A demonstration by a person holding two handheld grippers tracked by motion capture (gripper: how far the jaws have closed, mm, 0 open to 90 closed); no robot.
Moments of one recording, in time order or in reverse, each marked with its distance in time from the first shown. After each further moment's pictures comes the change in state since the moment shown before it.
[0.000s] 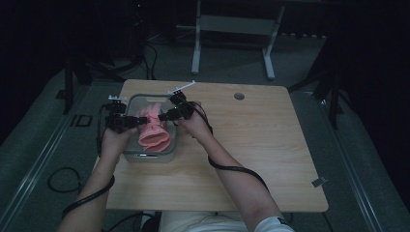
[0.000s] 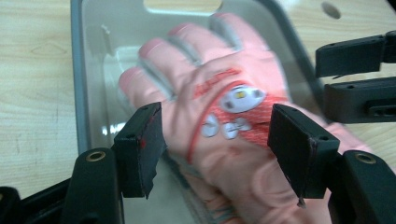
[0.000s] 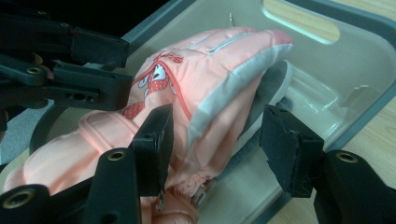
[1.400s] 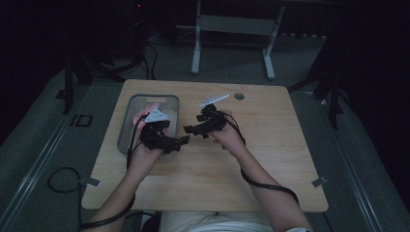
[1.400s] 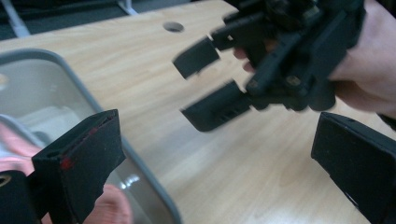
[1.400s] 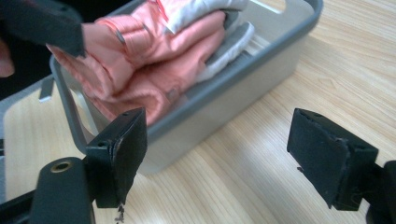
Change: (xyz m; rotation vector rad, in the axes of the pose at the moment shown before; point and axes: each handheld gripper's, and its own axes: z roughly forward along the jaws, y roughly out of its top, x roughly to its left) left arm -0.133 -0.041 -0.011 -0.130 -0.281 0.423; right arm -0.027 -0.070 -0.078 -0.066 -0.004 -0.107
